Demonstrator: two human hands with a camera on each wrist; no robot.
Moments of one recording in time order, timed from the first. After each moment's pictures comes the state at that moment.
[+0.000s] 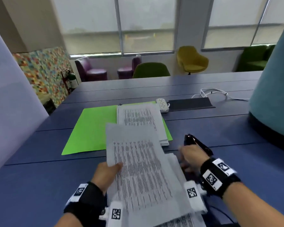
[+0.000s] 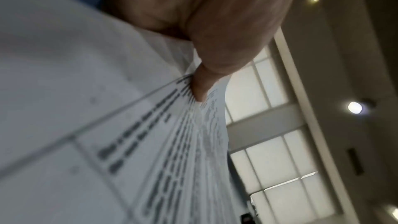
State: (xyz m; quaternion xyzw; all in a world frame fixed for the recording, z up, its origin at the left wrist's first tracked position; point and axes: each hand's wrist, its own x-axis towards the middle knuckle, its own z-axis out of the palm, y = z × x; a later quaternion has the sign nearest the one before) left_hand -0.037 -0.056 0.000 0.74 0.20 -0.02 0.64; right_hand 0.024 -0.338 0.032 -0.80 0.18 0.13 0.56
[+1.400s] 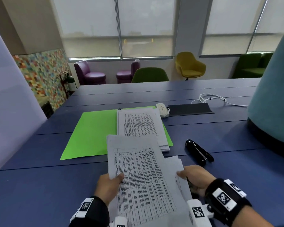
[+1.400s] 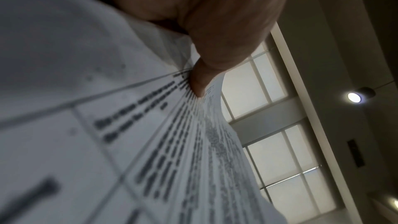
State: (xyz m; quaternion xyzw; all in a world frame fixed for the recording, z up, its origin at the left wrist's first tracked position) left_hand -0.039 -0.055 -0.030 0.74 0.22 -0.01 0.63; right_hand 0.019 -0.349 -0.033 -0.79 0.16 0.22 0.55
